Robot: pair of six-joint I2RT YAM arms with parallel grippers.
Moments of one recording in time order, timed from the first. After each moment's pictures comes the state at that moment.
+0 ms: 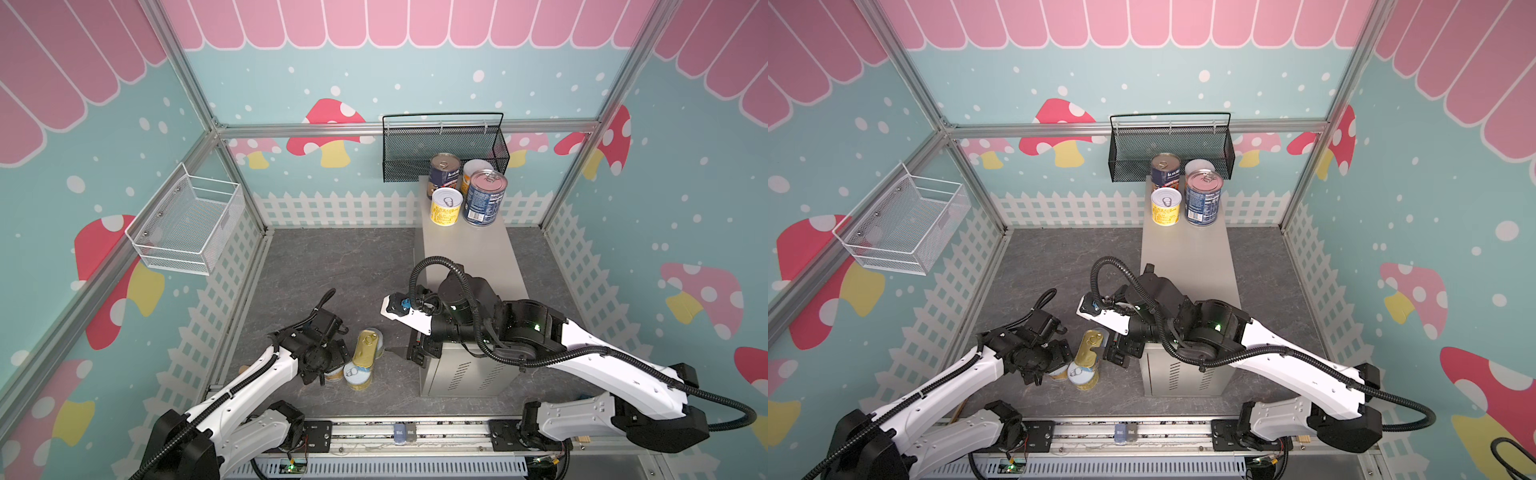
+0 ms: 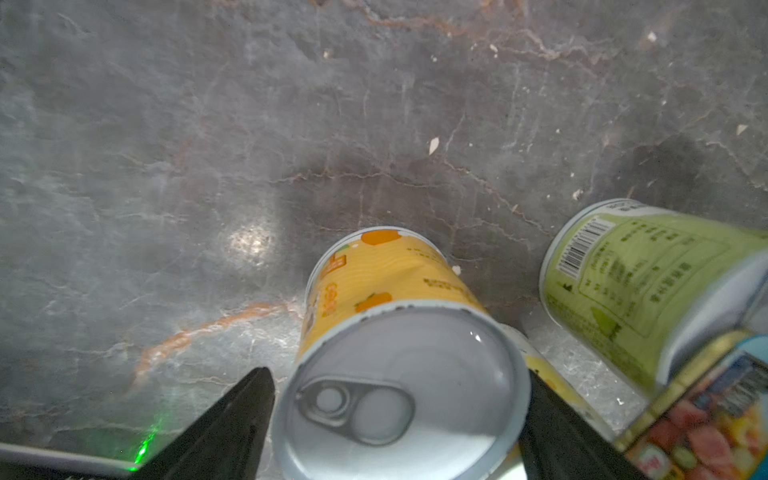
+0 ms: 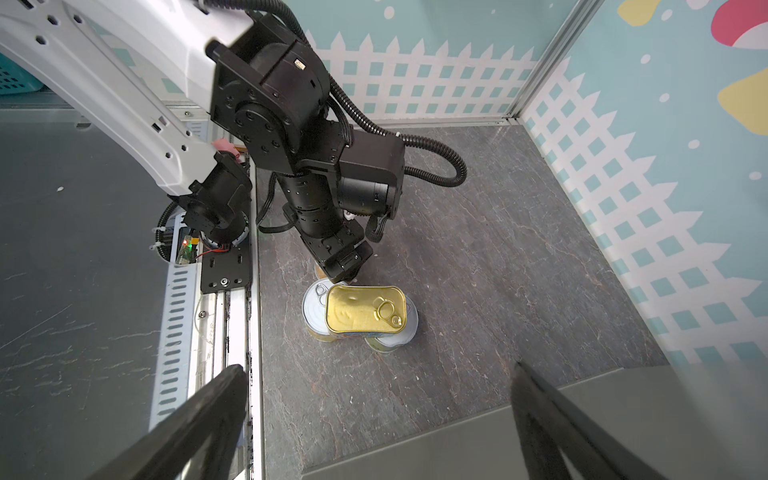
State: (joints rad) left arm -0.47 1.04 0.62 -0.91 -0.01 -0.96; right arm 1.17 1.25 1.49 -0.80 -0.03 -0.27
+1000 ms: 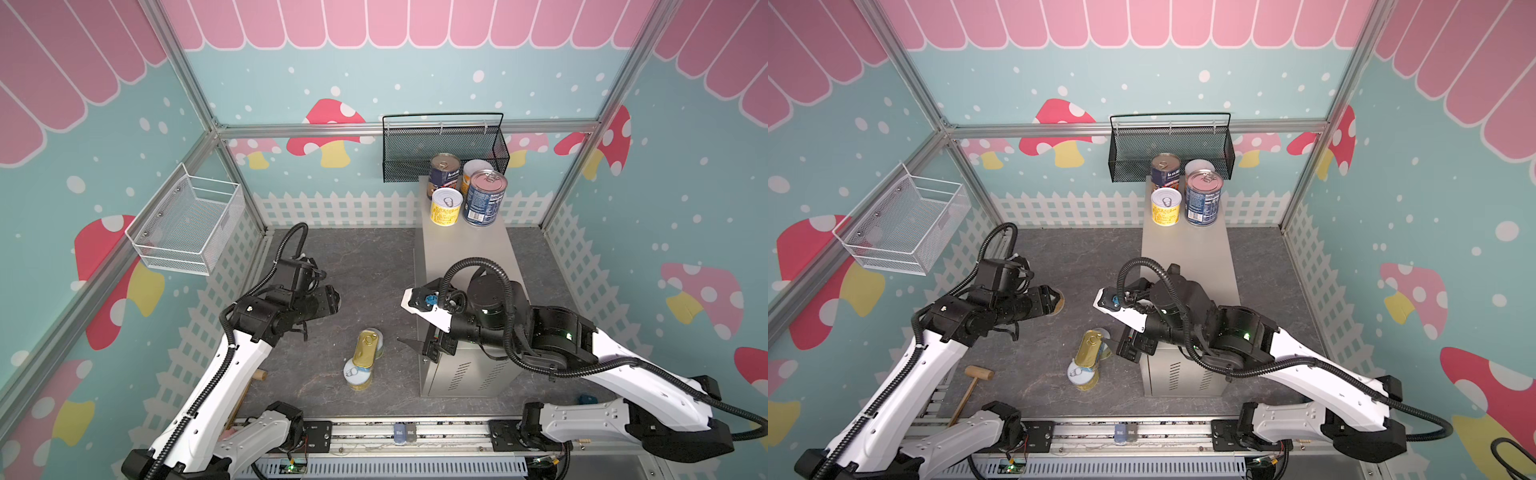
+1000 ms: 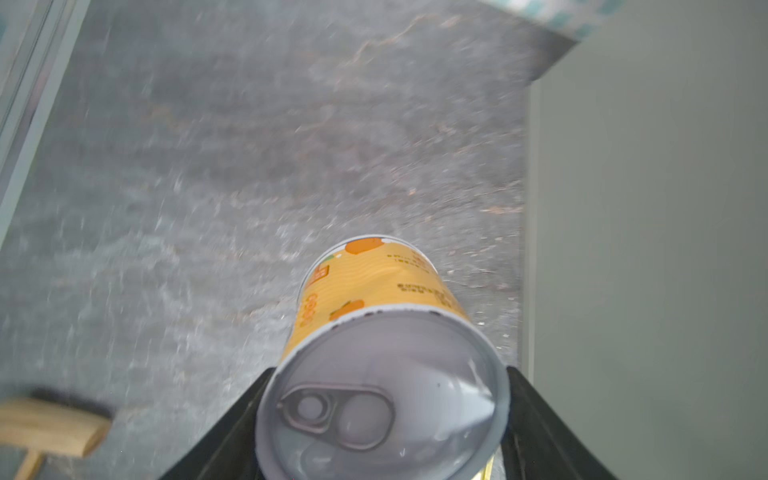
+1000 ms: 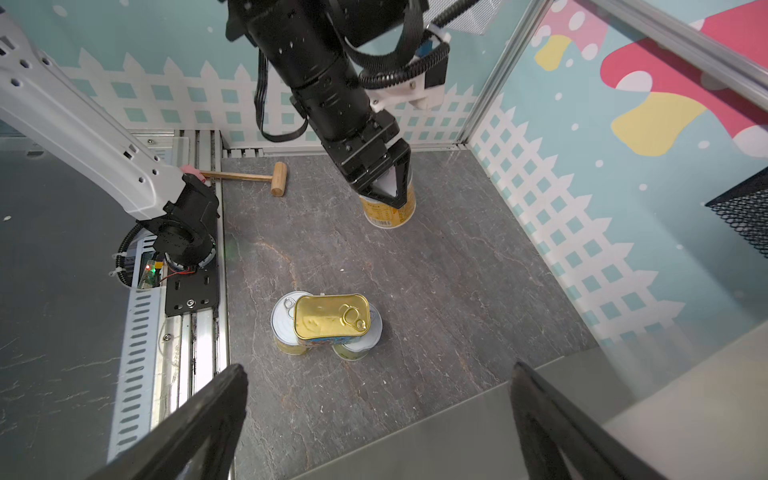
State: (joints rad) left arm -0.32 1.05 1.24 -1.04 -0.01 -0.46; right arm 1.17 1.11 1.44 -0.76 0.05 -0.29
